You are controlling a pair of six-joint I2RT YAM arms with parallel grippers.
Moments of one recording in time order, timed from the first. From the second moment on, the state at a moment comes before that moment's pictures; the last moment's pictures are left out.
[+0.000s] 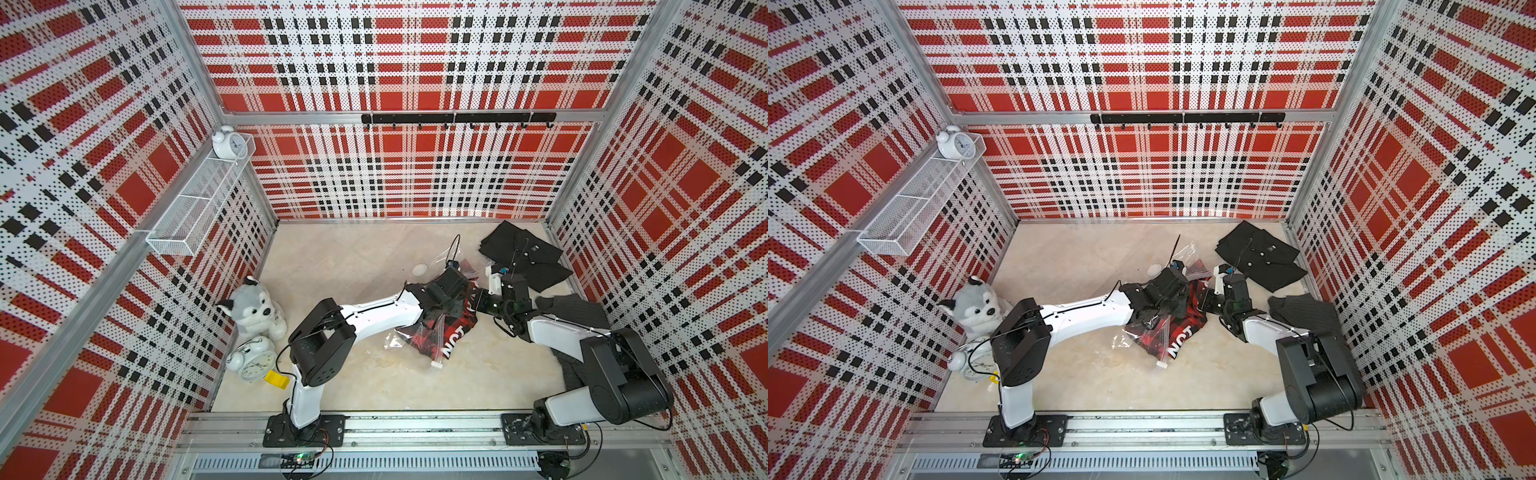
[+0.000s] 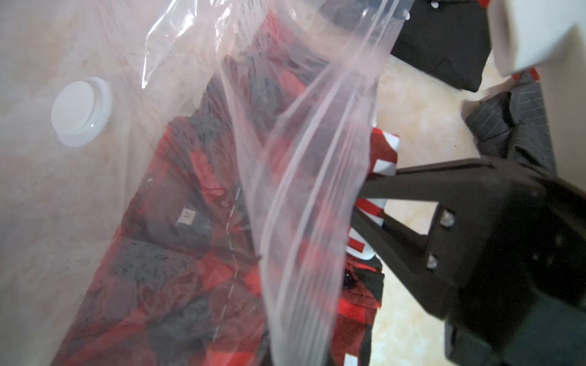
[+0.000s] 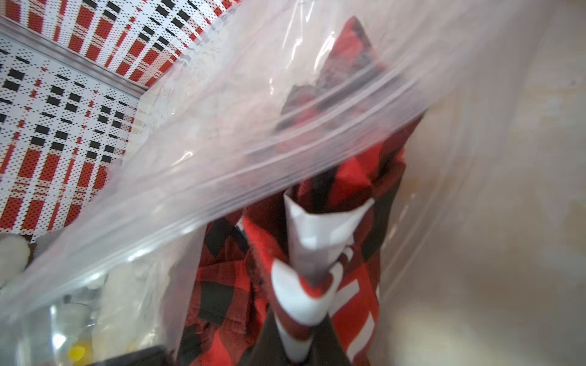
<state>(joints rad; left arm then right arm) -0.97 1.93 1.45 -0.36 -0.19 -0.55 0.27 1.45 0.55 0.29 -0.33 0.56</state>
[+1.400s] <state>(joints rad) -1.02 2.25 1.89 -0.61 -0.49 -0.48 0.11 1.43 0.51 0.13 -0.17 0.63</state>
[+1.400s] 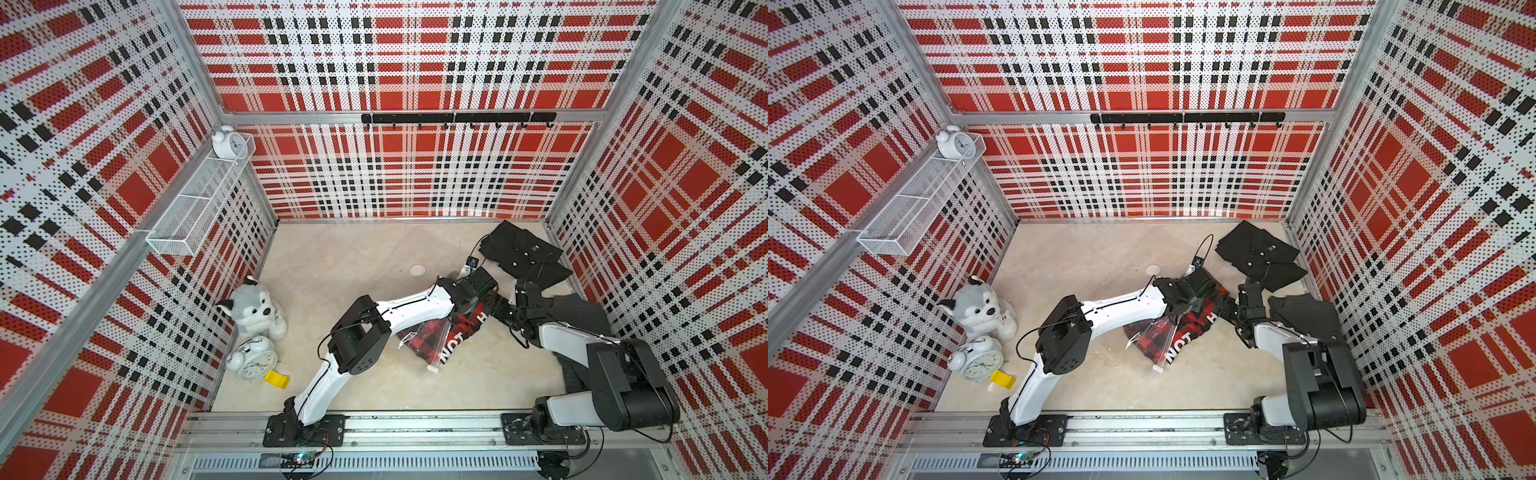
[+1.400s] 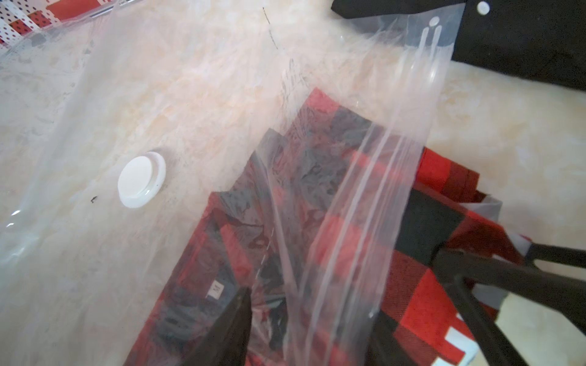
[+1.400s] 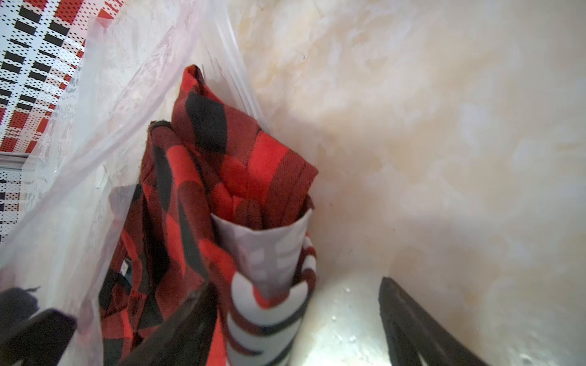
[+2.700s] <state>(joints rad) -1.00 2.16 1.93 -0.60 -0.31 -0.47 0.15 1.54 0.58 0.38 -0.23 0.62</state>
